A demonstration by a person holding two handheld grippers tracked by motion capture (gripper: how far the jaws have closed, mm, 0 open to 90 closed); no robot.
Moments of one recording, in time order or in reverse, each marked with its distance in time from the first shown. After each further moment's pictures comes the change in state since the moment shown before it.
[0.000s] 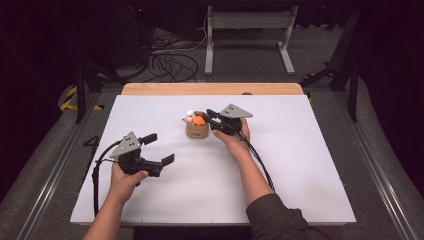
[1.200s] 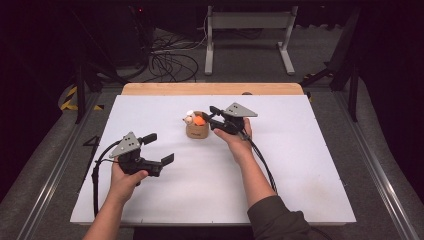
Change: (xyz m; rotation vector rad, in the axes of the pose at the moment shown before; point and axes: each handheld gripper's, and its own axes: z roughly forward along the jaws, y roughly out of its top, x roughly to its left) left arm 0.000 0.000 0.000 -0.008 0.003 -0.006; right arm 0.000 0.008 -0.010 -0.054 0.013 0.050
